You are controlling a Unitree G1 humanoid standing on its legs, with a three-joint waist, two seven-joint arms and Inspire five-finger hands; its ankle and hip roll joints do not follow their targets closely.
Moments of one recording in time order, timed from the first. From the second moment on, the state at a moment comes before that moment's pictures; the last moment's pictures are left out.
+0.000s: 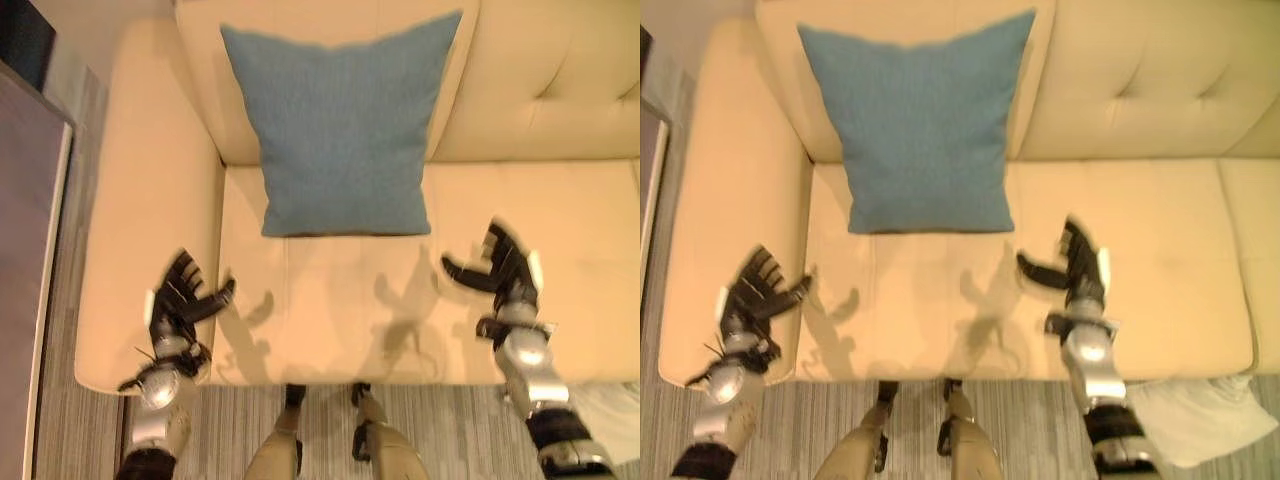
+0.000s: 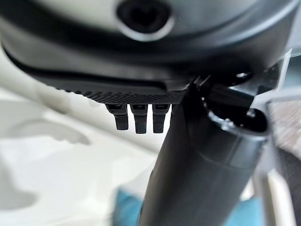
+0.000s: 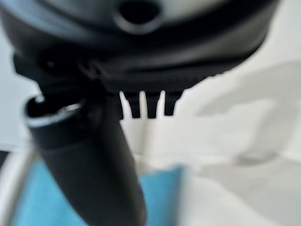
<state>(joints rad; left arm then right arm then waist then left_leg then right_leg) -0.01 0.37 -0.04 0.43 -0.59 -0.30 0.13 -0.19 -0.48 0.06 0.52 0.34 -0.22 -0.22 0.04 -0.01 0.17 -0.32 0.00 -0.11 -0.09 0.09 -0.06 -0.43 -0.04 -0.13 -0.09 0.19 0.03</state>
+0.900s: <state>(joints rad) 0.05 0.24 -0.07 1.18 -0.23 -0.16 0.05 -0.03 -0.34 0.13 1.01 0.17 -0.15 -0.11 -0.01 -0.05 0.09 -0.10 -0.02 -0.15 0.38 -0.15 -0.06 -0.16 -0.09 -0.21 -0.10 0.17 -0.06</state>
